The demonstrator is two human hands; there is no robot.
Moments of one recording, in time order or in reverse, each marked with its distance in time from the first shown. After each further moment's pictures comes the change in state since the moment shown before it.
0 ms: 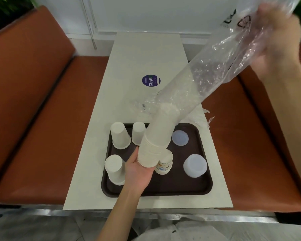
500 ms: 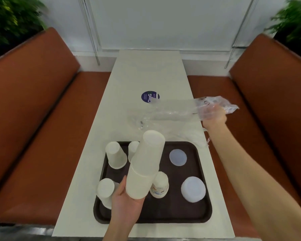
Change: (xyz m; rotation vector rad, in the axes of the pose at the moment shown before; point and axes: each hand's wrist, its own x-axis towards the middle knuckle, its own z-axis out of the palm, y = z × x) left_hand -0.012 0.003 -0.018 -0.569 0.030 -0.285; right_hand 0.033 0.193 -0.038 0.220 0.612 0.621
